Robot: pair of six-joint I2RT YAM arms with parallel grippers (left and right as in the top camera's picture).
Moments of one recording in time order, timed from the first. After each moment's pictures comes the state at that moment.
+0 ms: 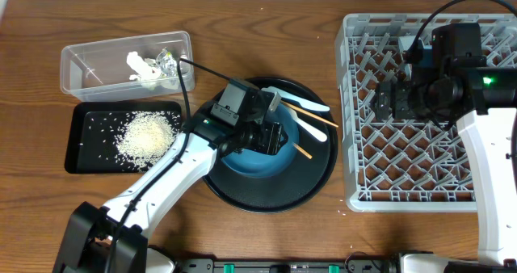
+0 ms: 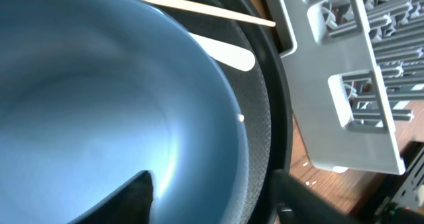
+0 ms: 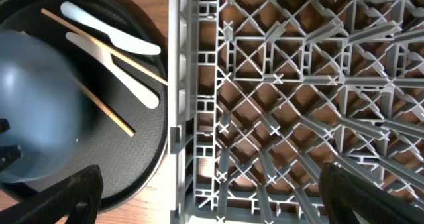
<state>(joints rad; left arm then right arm) -0.52 1.53 1.00 -0.49 0.43 -0.30 0.03 1.47 1.54 -1.27 -0.10 0.06</state>
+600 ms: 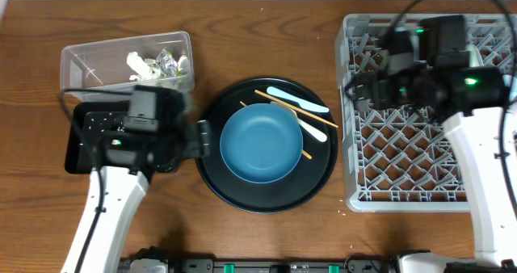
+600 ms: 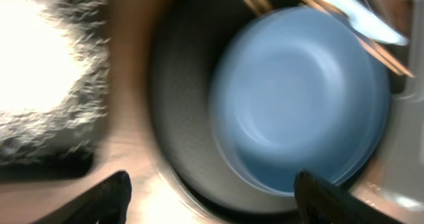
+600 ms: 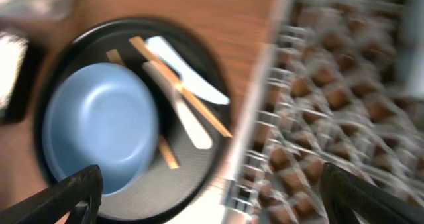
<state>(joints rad) -0.10 1.19 1.00 -0.97 0.20 -0.30 0.16 1.49 1.54 -1.09 -0.28 -0.05</state>
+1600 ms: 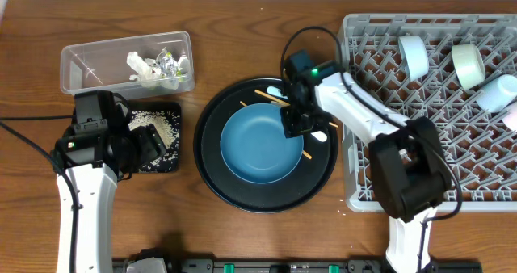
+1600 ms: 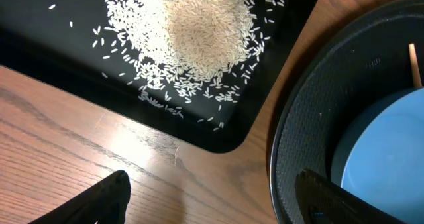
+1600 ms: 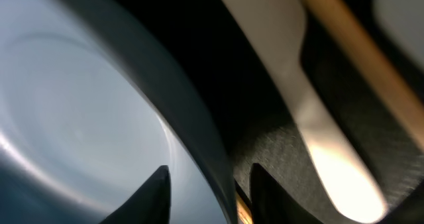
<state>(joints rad) 0.21 1.20 1.00 -1.06 0.09 -0.31 0.50 2.09 1.54 -1.00 -0.20 0.22</state>
